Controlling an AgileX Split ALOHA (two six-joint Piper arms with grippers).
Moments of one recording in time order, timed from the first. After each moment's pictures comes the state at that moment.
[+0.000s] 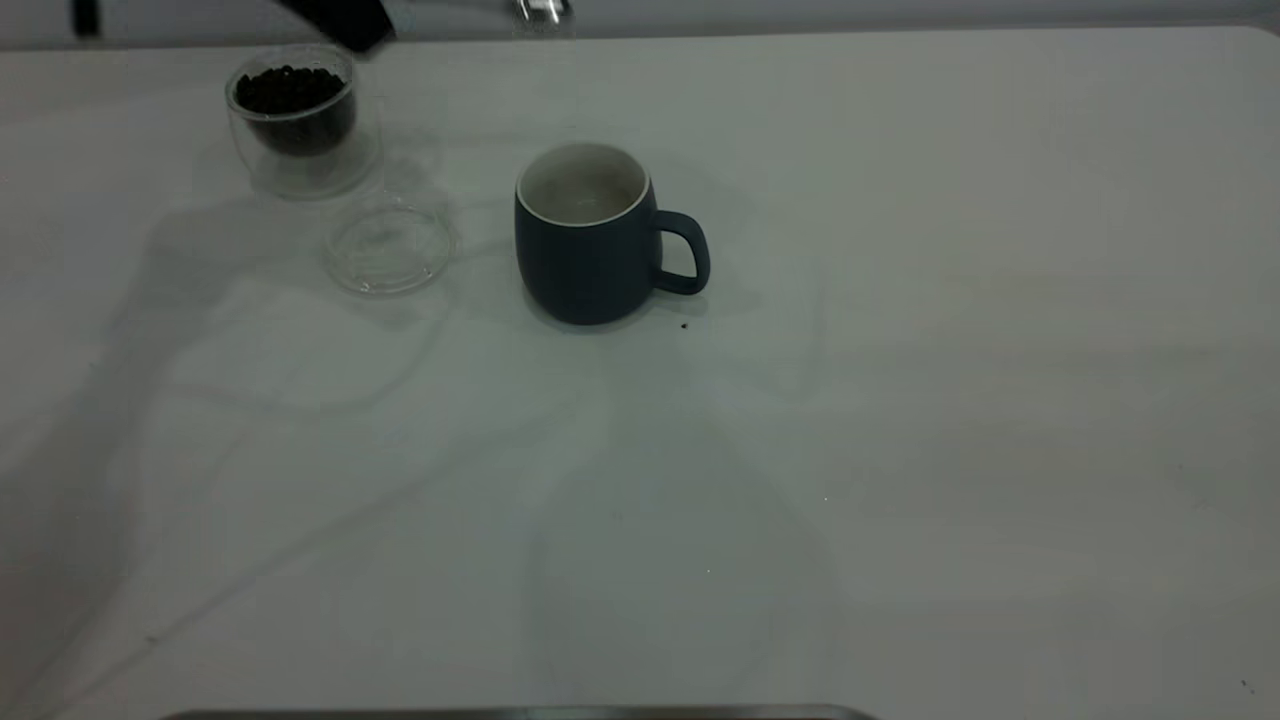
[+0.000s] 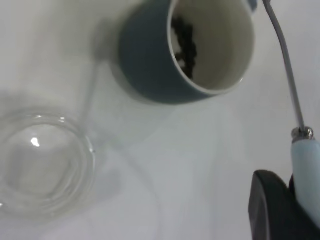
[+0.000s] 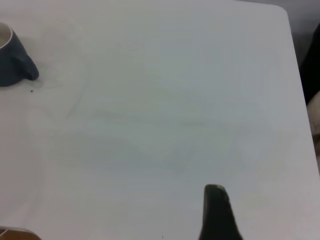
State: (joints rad) left arm -0.07 2.28 -1.82 -0.67 1.17 0.95; right arm 0.09 -0.02 -0.47 0.00 1.13 -0.05
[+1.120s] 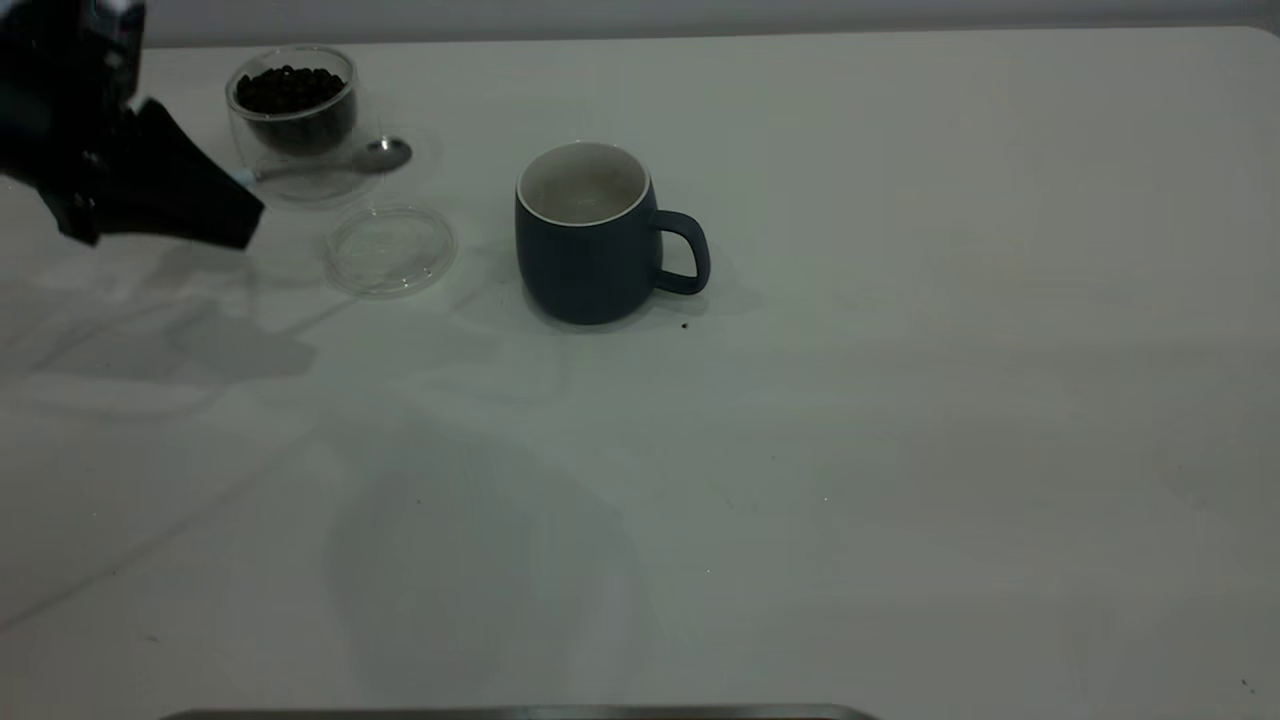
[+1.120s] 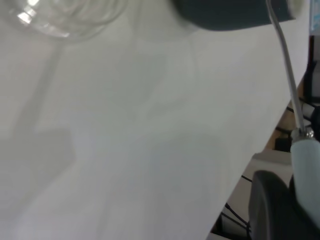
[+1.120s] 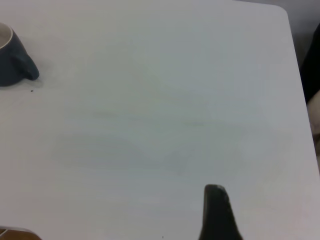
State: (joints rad) left arm 0.24 2.42 -1.41 -0.98 1.13 1.07; right arm 0.09 -0.02 -0.47 0.00 1.13 -0.05
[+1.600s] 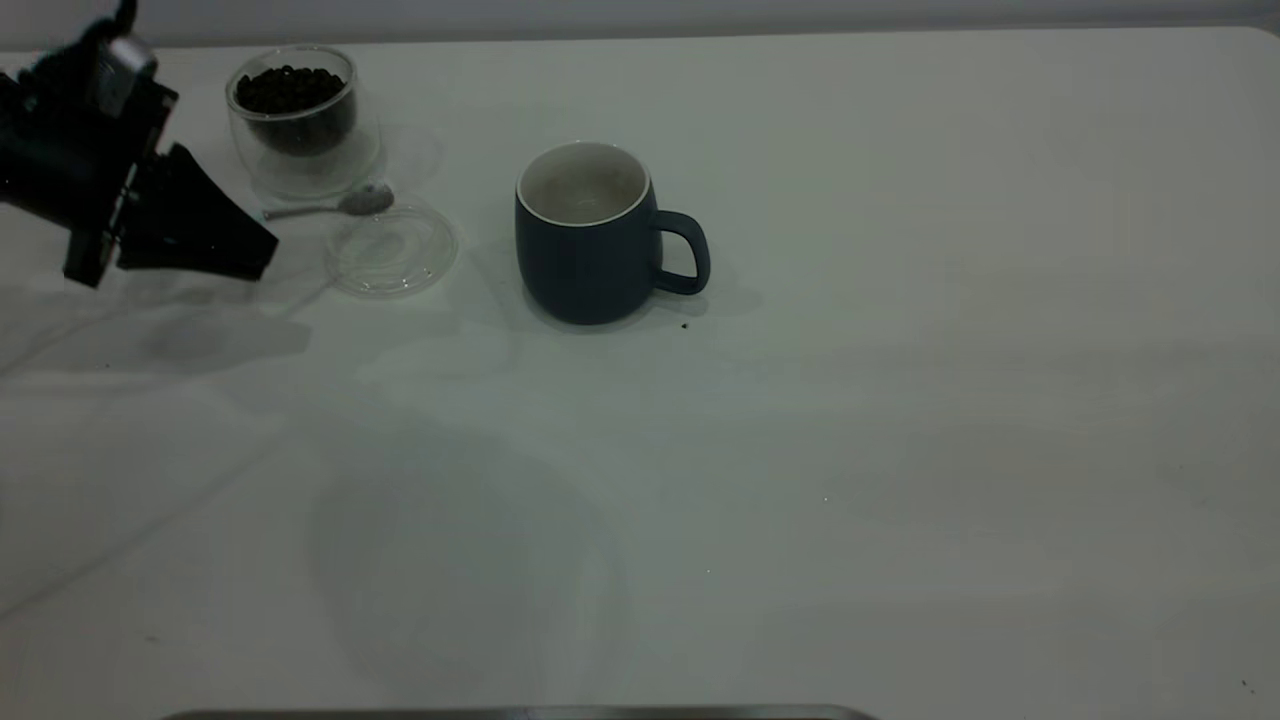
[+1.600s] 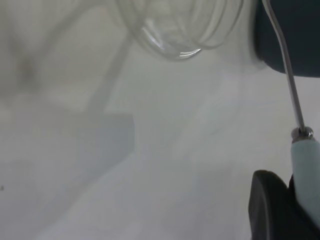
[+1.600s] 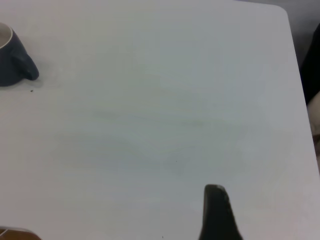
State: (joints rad) left arm 0.24 2.47 -1.41 -1.02 0.99 0.94; right arm 0.09 -0.02 -0.47 0.00 1.13 -0.05
